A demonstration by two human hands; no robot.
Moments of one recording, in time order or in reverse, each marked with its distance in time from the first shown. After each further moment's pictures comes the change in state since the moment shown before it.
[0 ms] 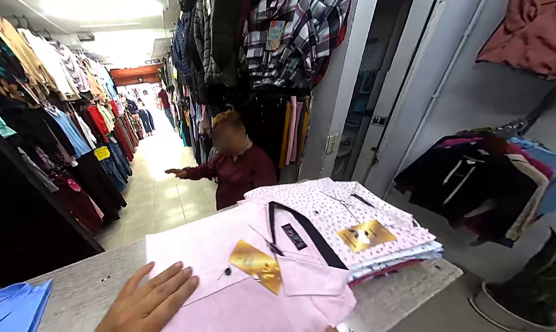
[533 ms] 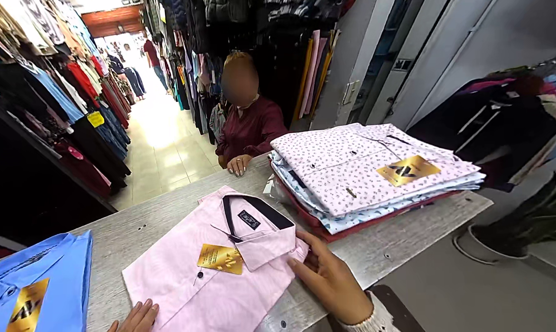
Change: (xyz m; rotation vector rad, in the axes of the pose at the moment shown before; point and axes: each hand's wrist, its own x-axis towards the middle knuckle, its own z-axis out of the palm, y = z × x) left_hand -0.161 0.041 -0.066 -0.153 -0.343 -0.770; right_hand 0.003 0.051 0.012 -1.057 -0.148 -0.082
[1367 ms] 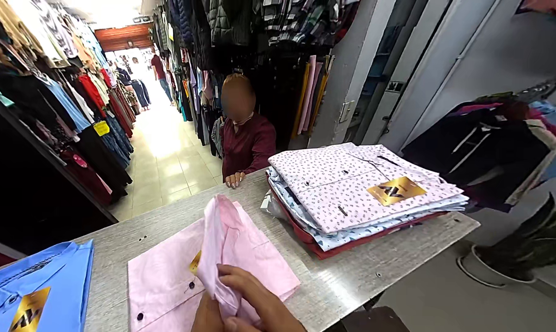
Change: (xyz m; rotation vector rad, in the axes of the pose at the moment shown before) left_hand 0.057 0.114 0.052 -0.636 -0.028 -0.112; right_hand 0.001 -0.079 0.059 0.199 -0.221 -0.571
